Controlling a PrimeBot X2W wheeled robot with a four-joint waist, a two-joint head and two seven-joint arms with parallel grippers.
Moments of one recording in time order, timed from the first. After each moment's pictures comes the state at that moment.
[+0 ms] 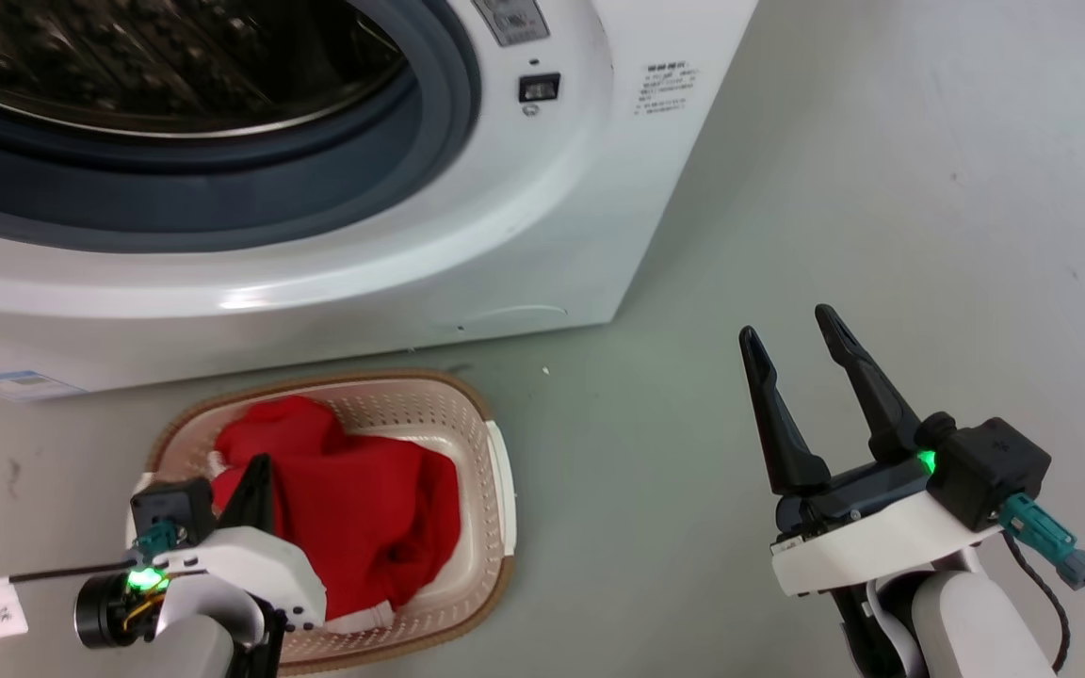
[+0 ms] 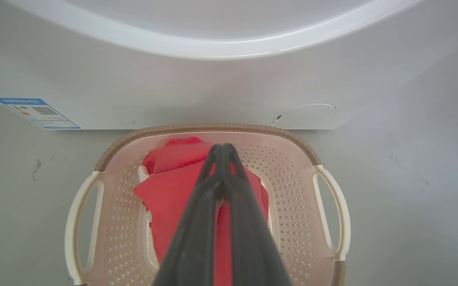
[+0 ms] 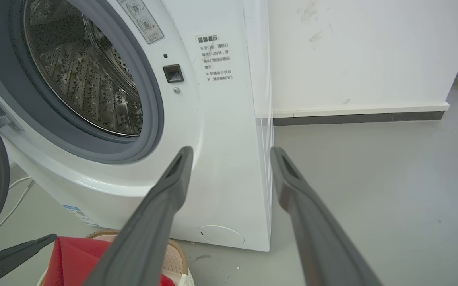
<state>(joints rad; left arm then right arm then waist) -0.25 0.33 -0.34 0.52 -0.60 0.12 -0.23 -0.16 -0.05 0.22 0.00 0.21 0.13 -0.20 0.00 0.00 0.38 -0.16</state>
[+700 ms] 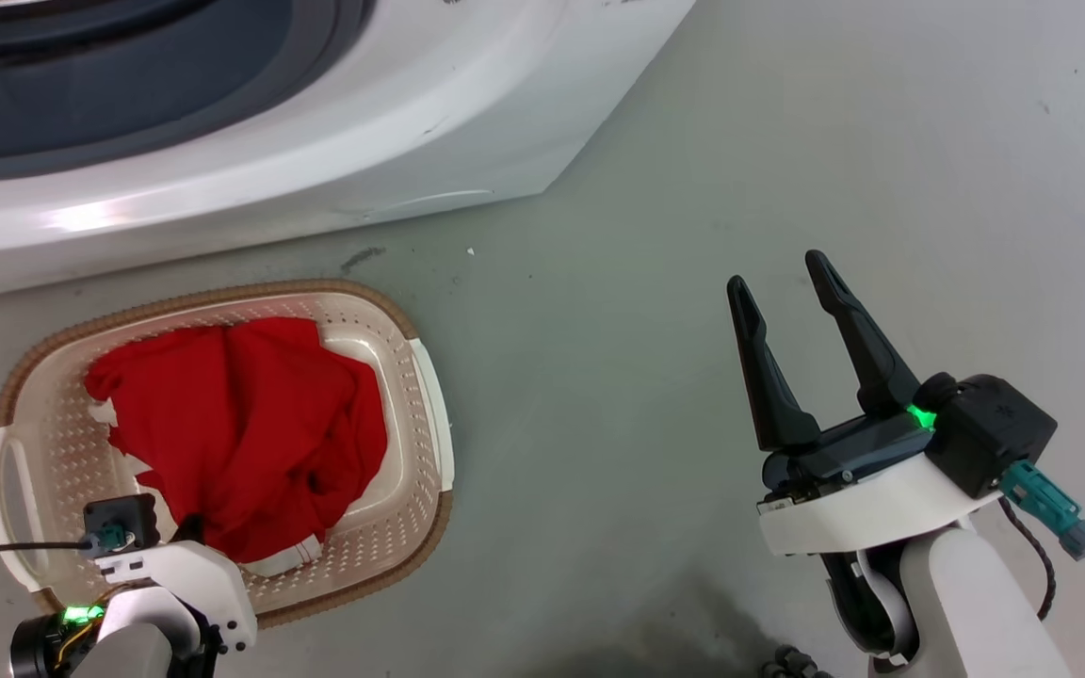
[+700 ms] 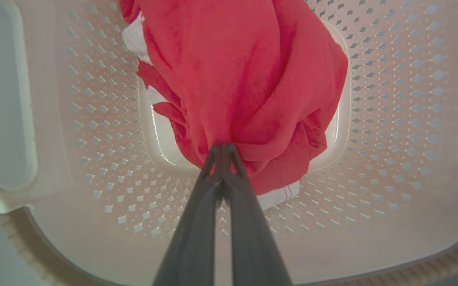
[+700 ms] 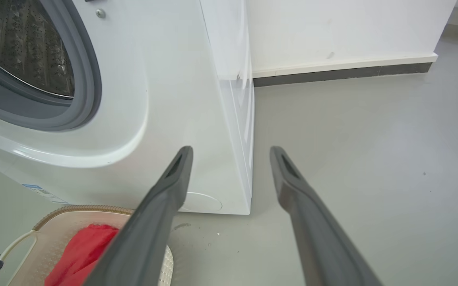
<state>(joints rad) -0.47 0.33 -0.34 1.10 -0.60 0.01 -0.25 -0.25 -0.05 0.25 0.02 0.24 0.13 -0.25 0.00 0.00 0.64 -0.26</state>
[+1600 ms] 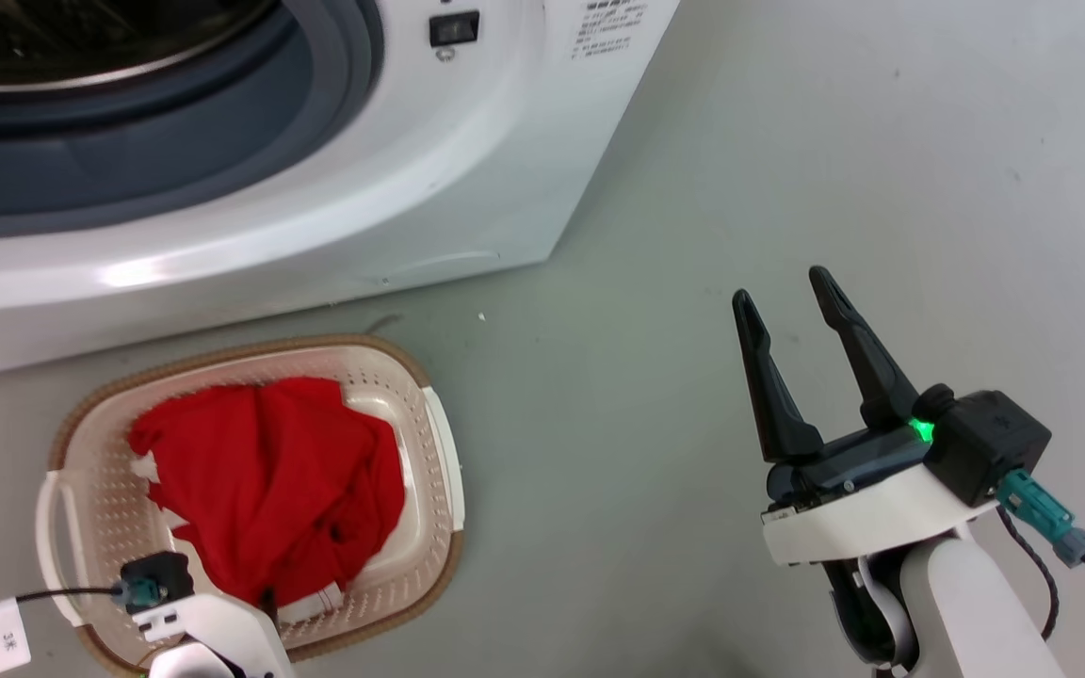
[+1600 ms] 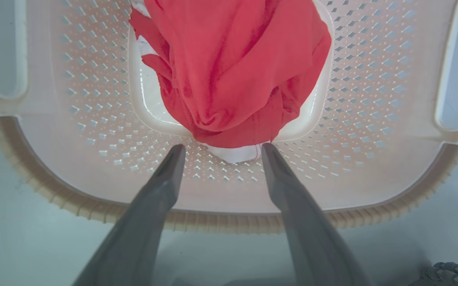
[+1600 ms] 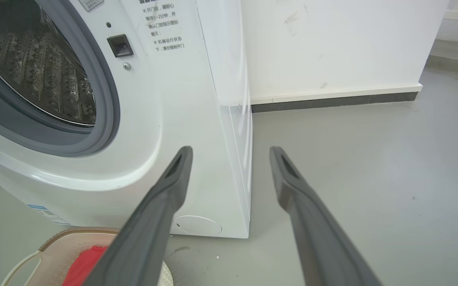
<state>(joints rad) -0.48 0.24 -0.32 1.28 -0.69 -0.05 -0.18 -0.25 -0.05 0.24 0.05 0.23 0.13 -0.26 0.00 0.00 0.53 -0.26</state>
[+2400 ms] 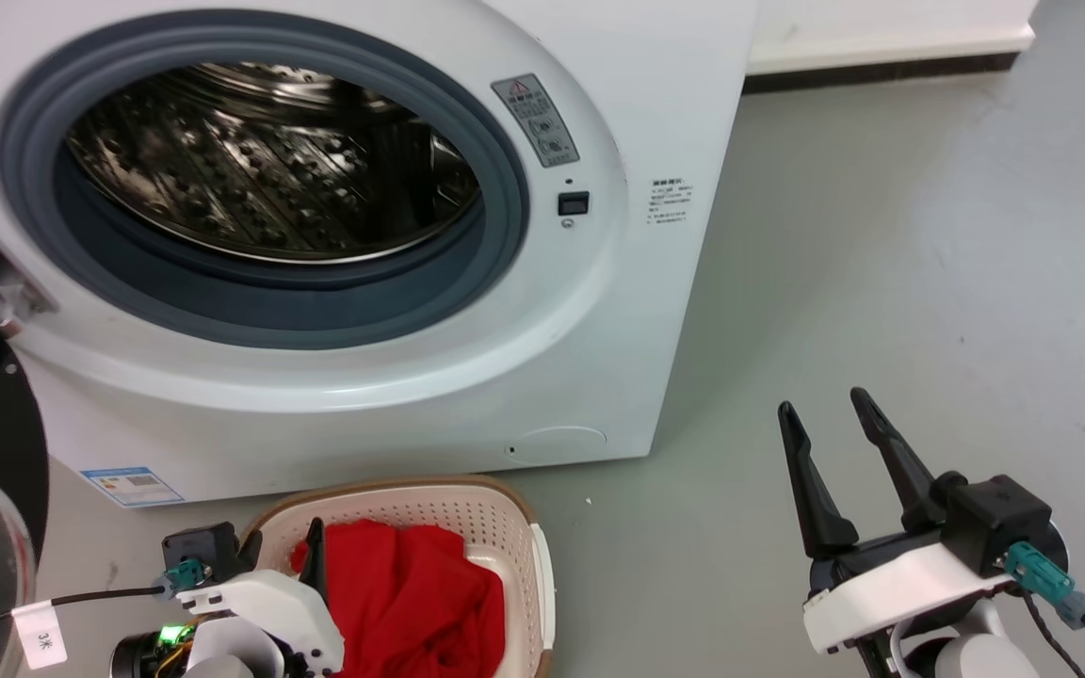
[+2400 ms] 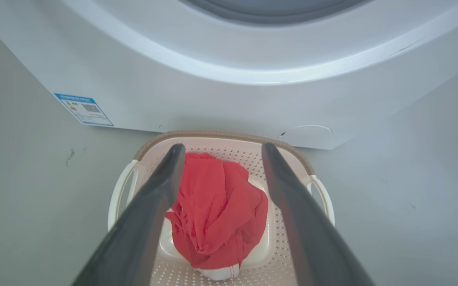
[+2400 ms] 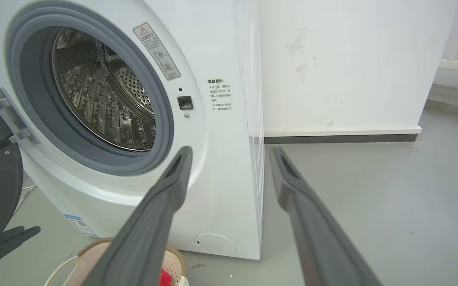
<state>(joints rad) -0.35 0.21 -0.27 0.94 -0.57 -0.01 -0.26 -0.07 -0.05 0.14 0.05 0.18 0.13 -0.17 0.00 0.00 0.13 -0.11</state>
